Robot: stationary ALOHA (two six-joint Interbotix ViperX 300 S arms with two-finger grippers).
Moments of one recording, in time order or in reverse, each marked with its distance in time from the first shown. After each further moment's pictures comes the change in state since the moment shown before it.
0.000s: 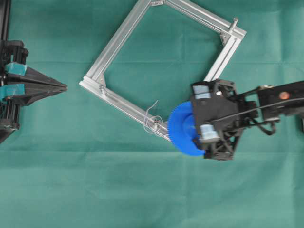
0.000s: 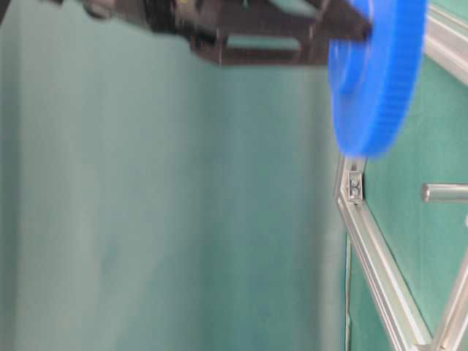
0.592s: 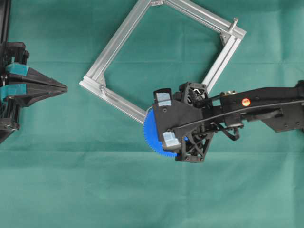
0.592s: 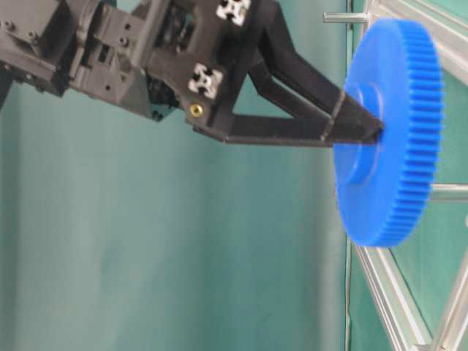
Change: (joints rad) left arm -0.002 -0.002 -0.002 -0.002 0.038 -0.046; right arm -0.005 0.150 -0.170 -0.034 0.038 0.002
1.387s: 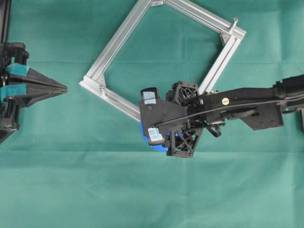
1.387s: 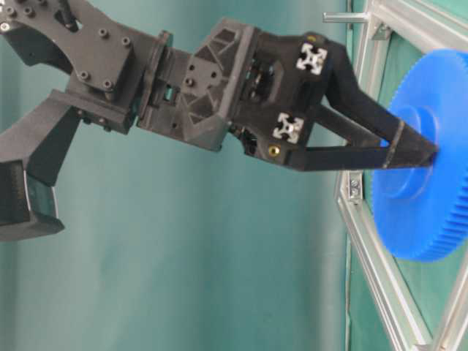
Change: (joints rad) left arm 0.002 -0.002 0.000 -0.002 0.009 0.000; right arm -0.028 0.087 -0.017 -0.002 -0.017 0.000
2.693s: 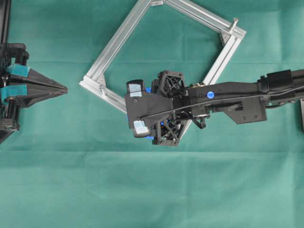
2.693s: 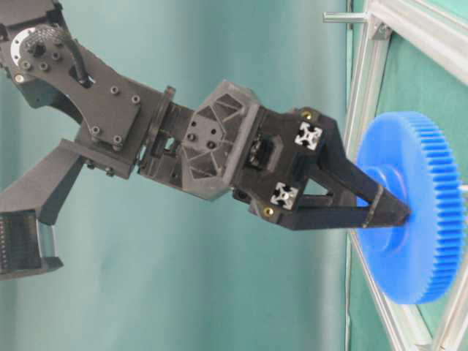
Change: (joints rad) left arm -0.002 -0.002 0.002 0.000 0.021 0.000; right arm -0.044 0.069 -0.089 -0.103 -0.009 -0.005
